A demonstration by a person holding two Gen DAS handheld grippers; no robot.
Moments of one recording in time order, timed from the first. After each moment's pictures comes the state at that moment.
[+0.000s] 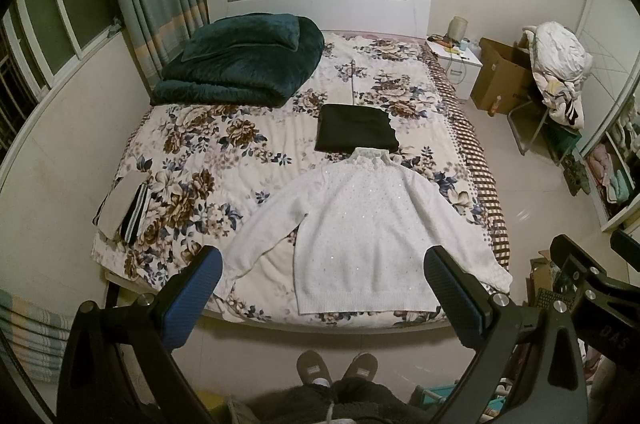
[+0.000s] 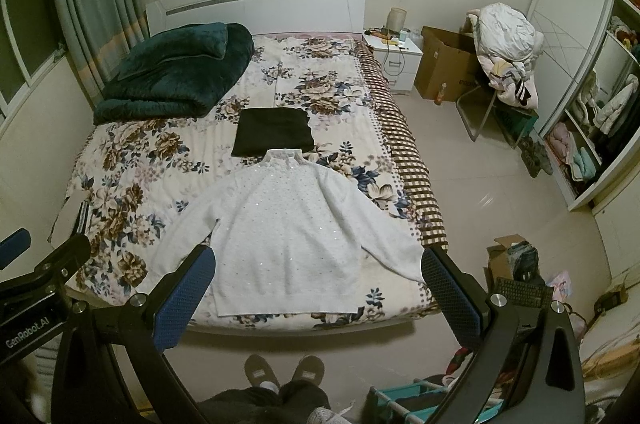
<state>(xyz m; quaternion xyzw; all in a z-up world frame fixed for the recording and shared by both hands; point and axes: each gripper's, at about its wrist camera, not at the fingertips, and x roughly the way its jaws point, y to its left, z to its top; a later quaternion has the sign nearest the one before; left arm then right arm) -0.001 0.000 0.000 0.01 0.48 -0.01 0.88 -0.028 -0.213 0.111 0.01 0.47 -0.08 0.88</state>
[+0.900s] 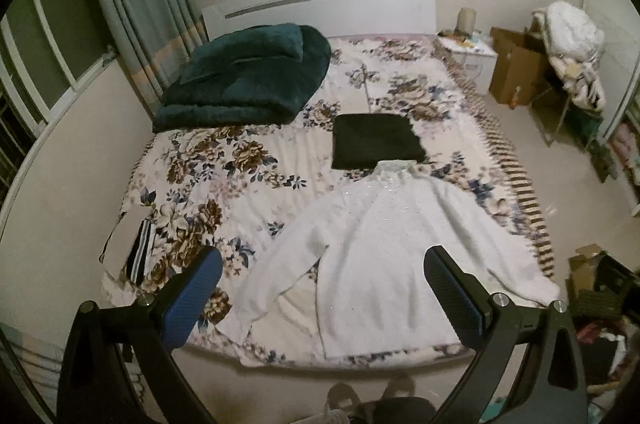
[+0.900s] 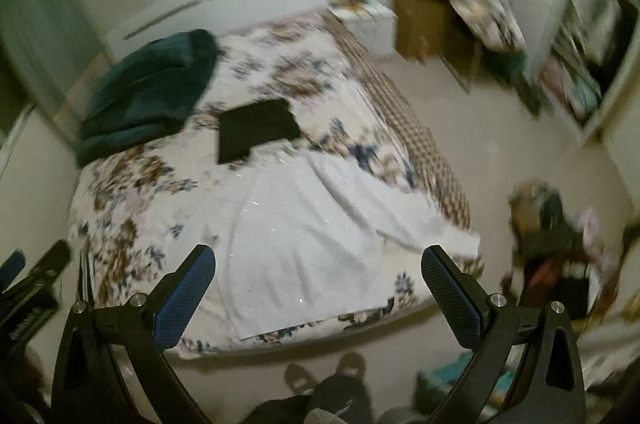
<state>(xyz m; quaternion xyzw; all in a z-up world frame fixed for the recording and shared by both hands) 0.107 -0.024 -0.090 0.07 0.45 0.02 0.89 0.050 -0.270 -0.019 0.16 0.50 -0.16 0.84</state>
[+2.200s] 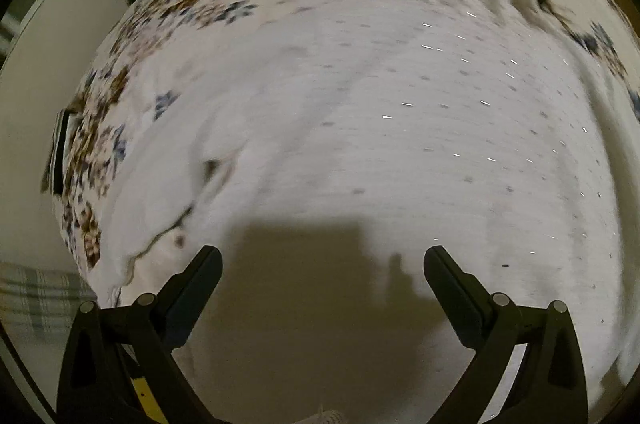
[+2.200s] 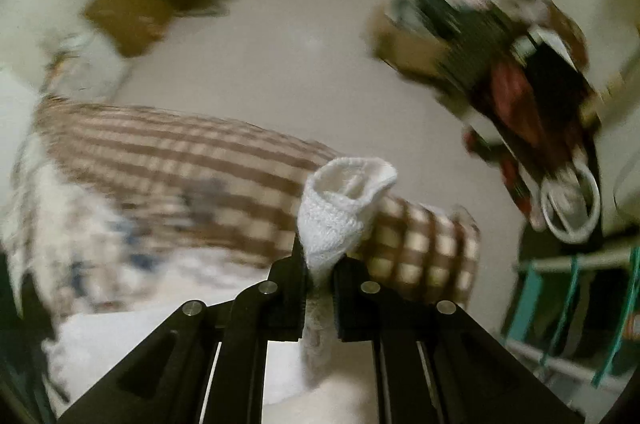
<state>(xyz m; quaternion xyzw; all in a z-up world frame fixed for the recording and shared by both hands) 0.291 -0.094 -0.525 0.03 0.60 0.17 0.78 0.103 -0.693 -0.469 0.39 0.40 -0.43 0.71</state>
